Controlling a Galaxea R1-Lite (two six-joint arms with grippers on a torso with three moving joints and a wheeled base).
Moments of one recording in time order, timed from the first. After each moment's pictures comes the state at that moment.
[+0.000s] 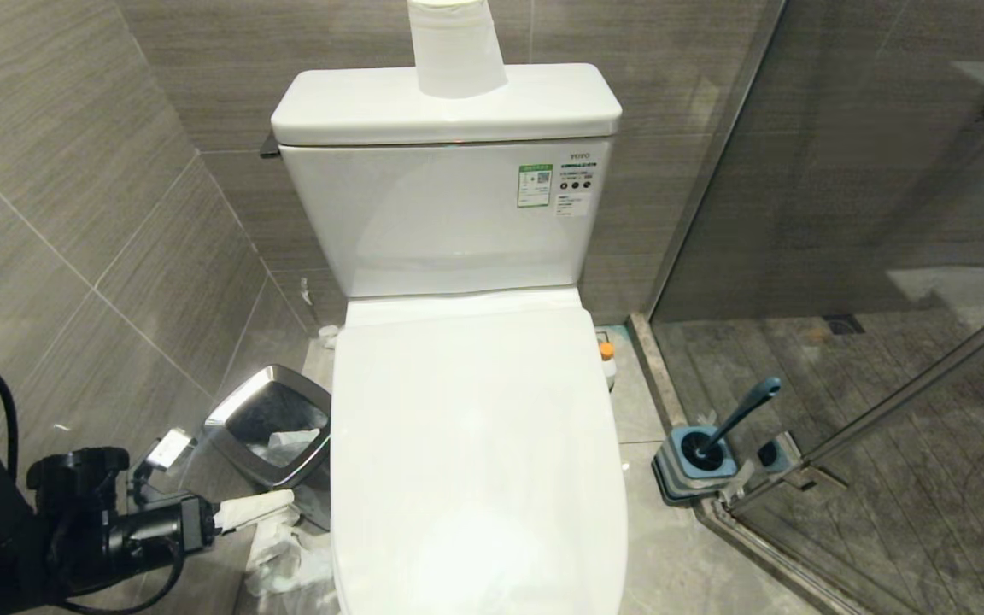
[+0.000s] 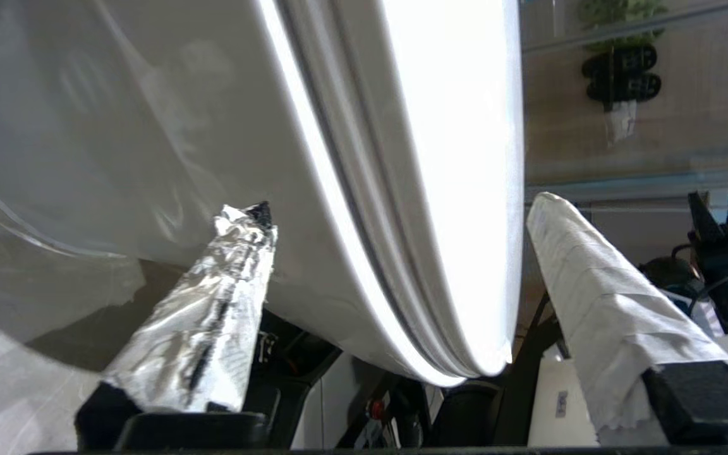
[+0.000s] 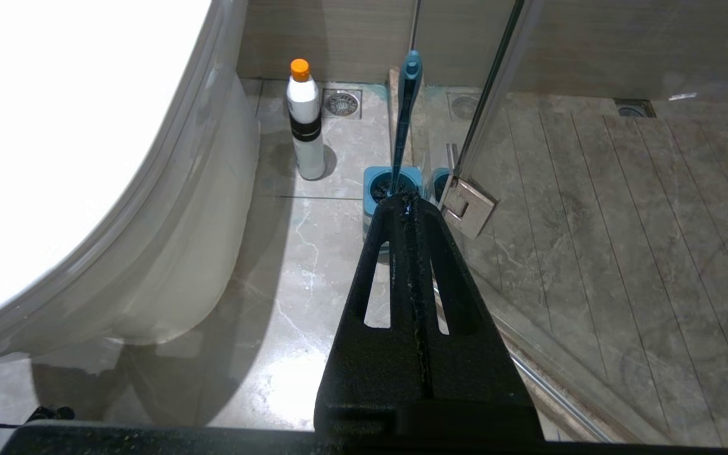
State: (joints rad) left arm 0.30 2.19 -0.50 -0.85 -1.31 -0.05; right arm 0.00 0.00 0.00 -0.01 0.01 -0.01
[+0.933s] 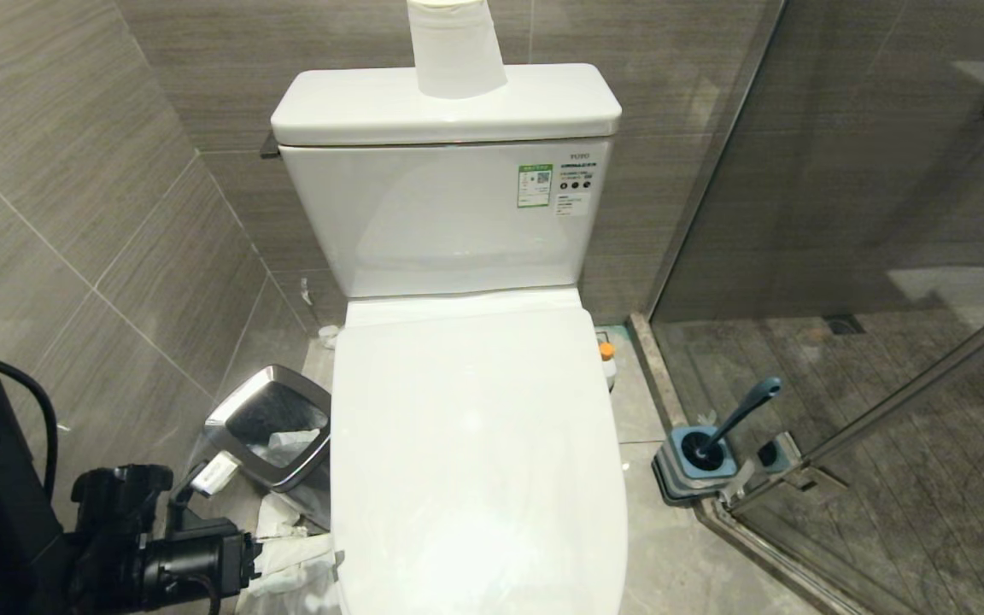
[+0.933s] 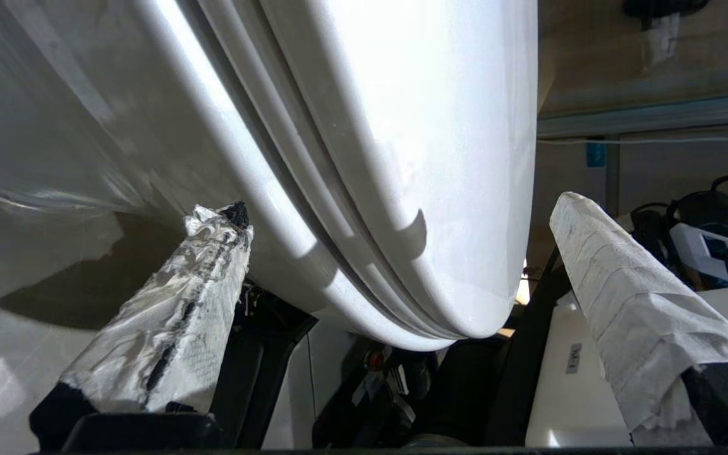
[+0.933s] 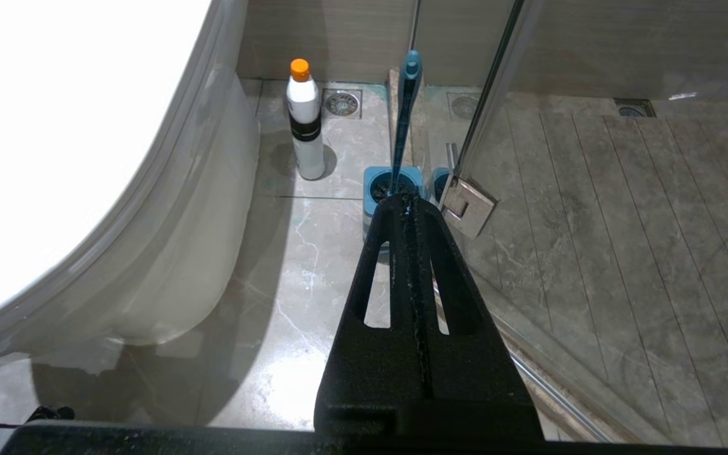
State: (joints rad) left arm 0.15 2.16 -0.37 -0.87 -1.19 0.03; right arm 0.00 0.00 0.00 -0.01 0.01 -0.01
